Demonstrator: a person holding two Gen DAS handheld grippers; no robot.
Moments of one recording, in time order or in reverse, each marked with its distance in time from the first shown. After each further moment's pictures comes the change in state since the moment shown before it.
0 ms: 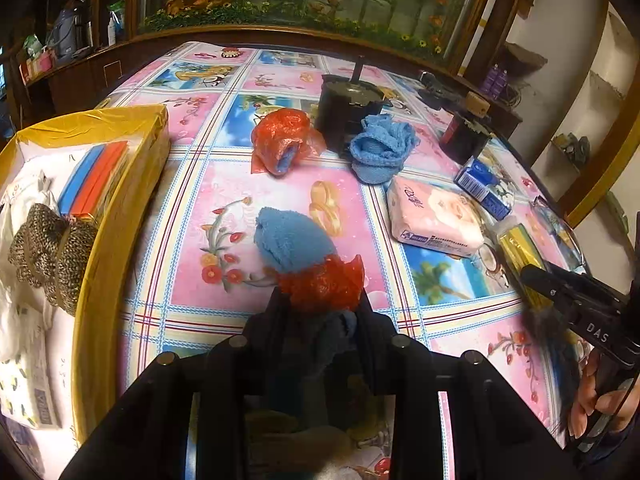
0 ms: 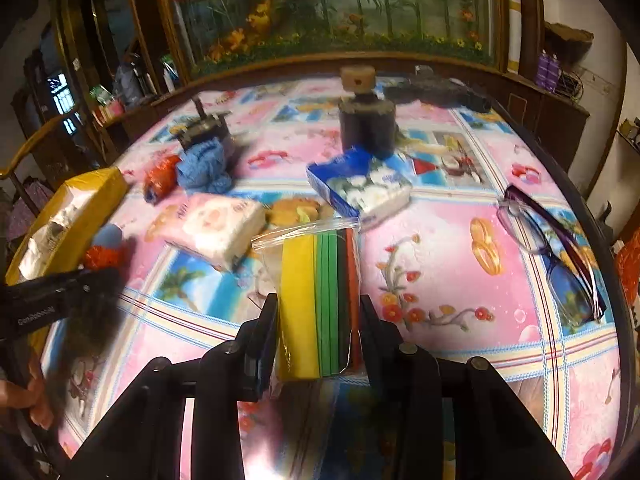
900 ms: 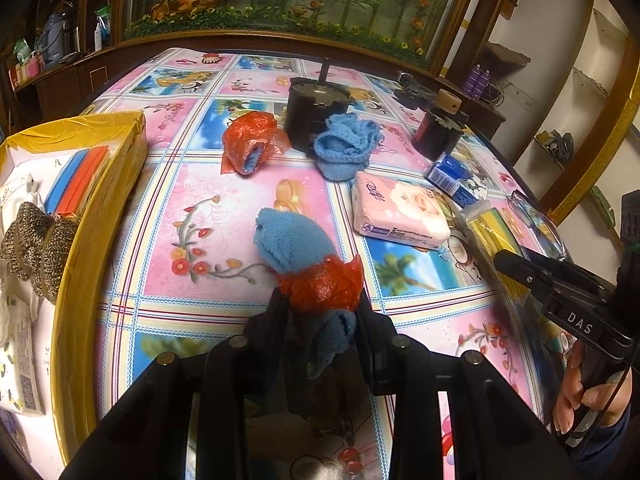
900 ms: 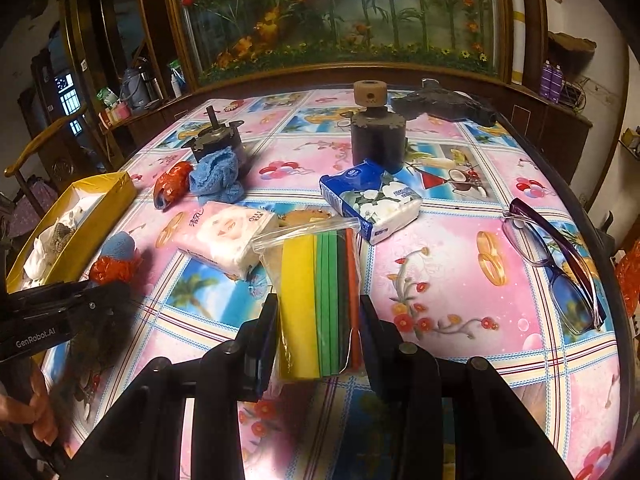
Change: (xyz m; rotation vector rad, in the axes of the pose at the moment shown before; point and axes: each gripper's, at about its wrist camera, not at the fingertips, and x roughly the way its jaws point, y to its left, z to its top) left arm -0.007 -0.017 -0.006 0.028 -0.010 -0.051; right arm 0.001 0.008 0.002 -0.011 -0.009 -0.009
